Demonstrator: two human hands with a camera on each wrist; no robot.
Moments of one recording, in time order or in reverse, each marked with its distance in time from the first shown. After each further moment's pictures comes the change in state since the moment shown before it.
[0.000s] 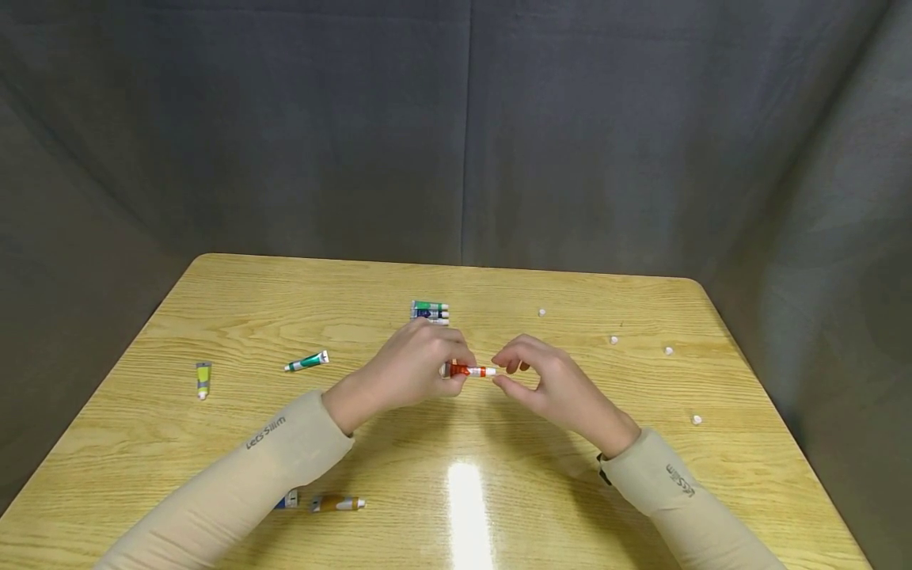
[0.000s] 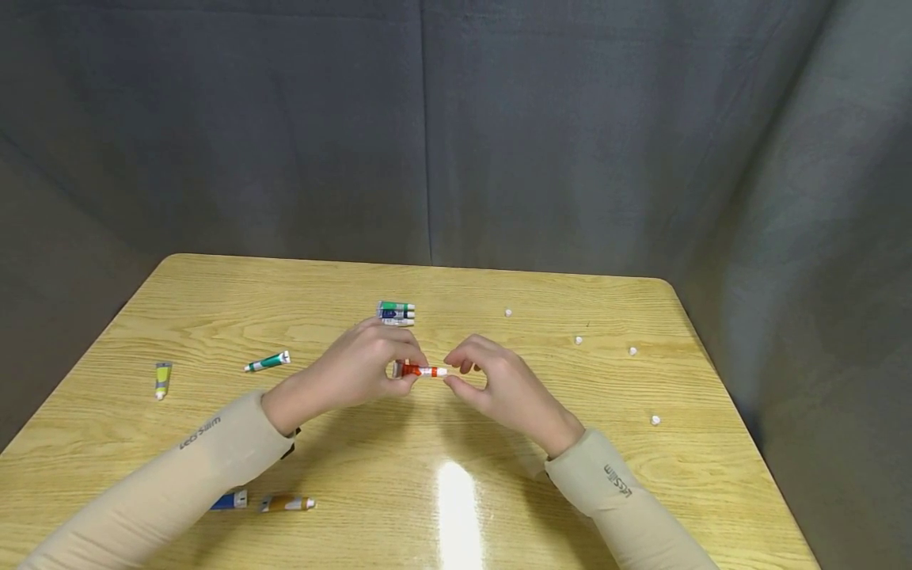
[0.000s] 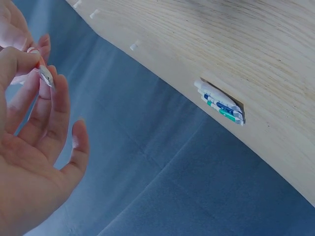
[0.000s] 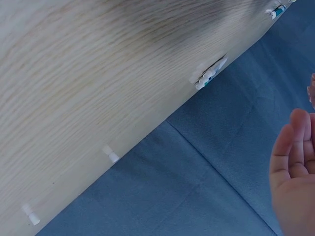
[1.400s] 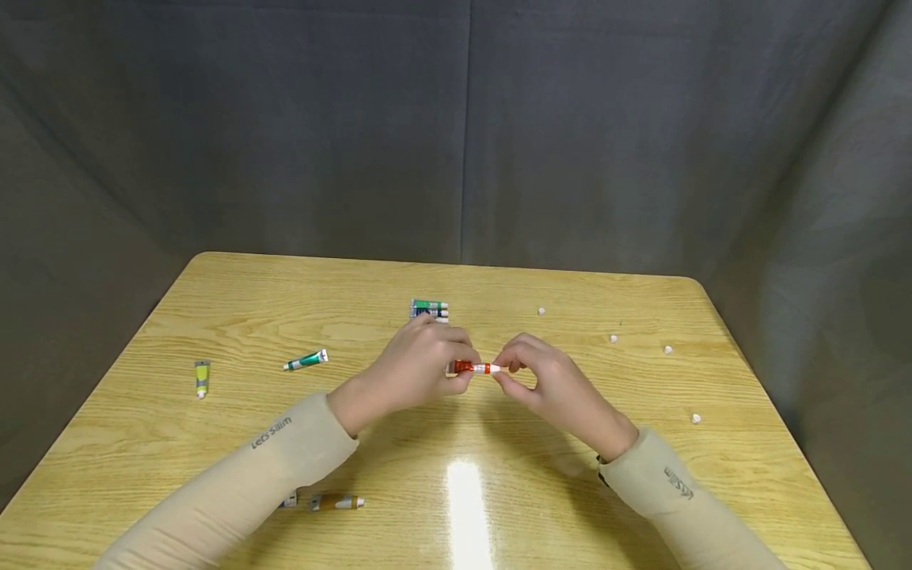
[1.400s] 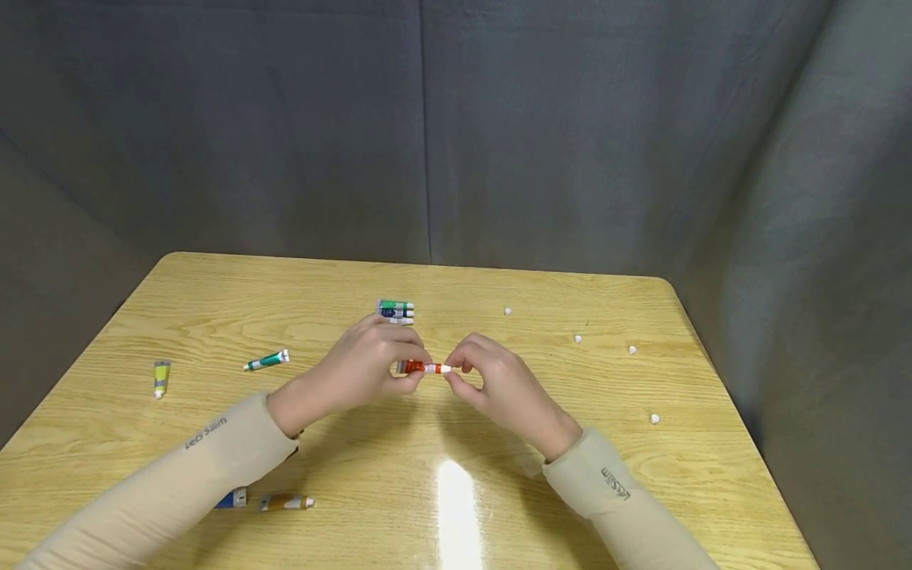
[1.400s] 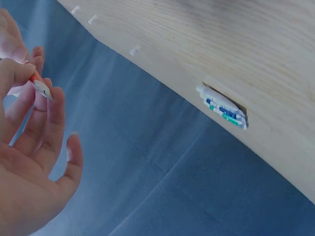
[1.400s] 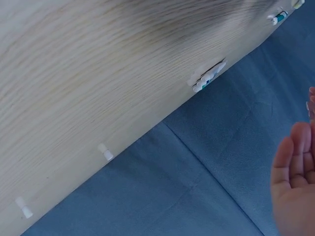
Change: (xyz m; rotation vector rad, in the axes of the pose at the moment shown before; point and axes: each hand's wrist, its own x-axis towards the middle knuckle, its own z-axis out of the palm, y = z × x) left_hand 0.002 0.004 0.005 0.124 0.083 0.038; right_hand 0.001 -0.007 0.000 -0.060 0.006 -0.004
